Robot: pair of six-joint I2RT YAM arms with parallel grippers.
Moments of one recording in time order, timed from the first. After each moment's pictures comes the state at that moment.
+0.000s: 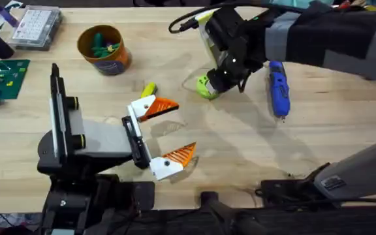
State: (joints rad) left arm -0.04 0.00 0.01 -0.11 1.15 0.04; right arm 0.57 1.78 1.22 -0.78 0.07 0.04
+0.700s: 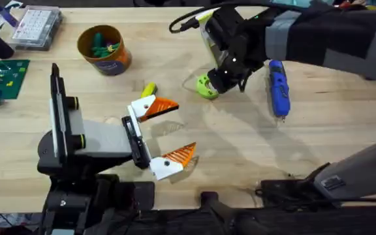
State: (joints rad) left arm -0.04 0.00 0.01 -0.11 1.15 0.04; right arm 0.57 1.78 1.23 -0.80 0.08 0.04
